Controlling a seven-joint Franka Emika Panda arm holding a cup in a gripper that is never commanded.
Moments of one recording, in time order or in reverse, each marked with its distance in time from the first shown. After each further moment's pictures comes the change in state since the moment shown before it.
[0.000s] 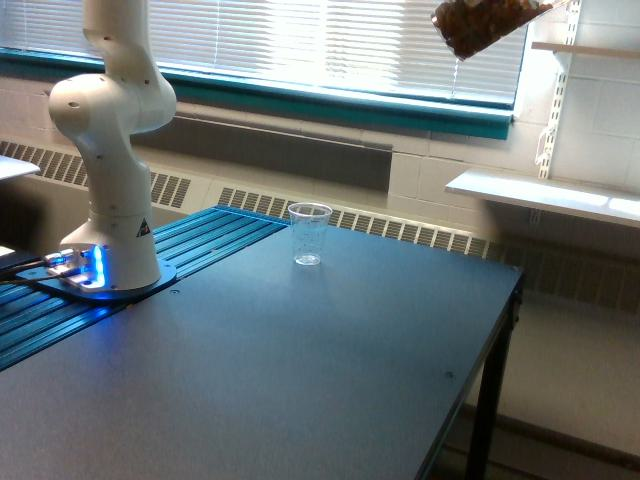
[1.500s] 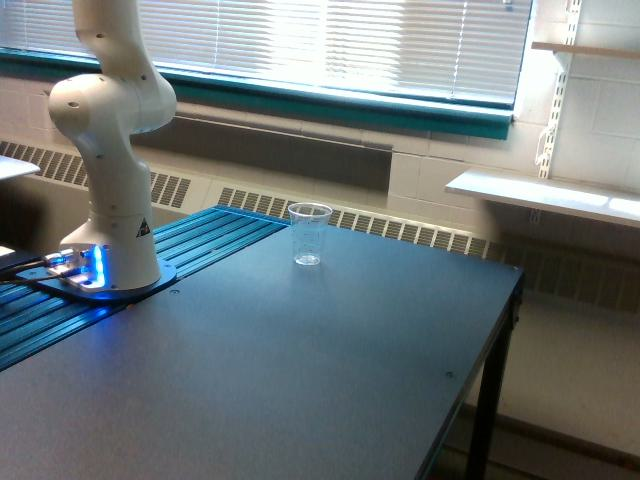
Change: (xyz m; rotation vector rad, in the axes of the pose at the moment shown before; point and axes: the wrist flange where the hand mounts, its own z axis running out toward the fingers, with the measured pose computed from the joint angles) arm -0.010 -0.014 -0.069 0.250 0.082 -0.151
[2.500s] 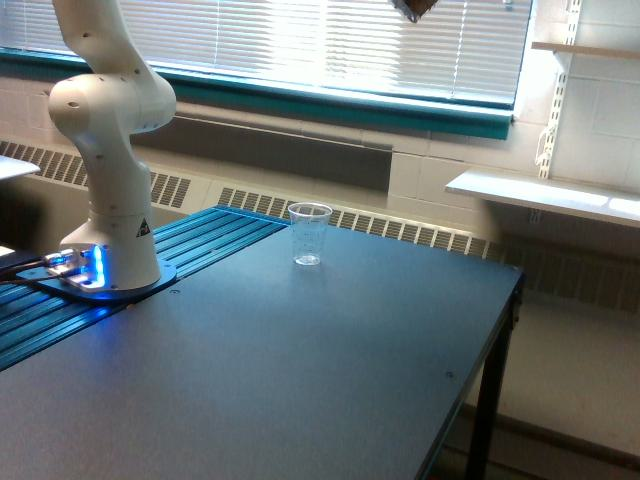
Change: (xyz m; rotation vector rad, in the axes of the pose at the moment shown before) arm -0.077 0.013 -0.050 0.102 -0.046 -0.178
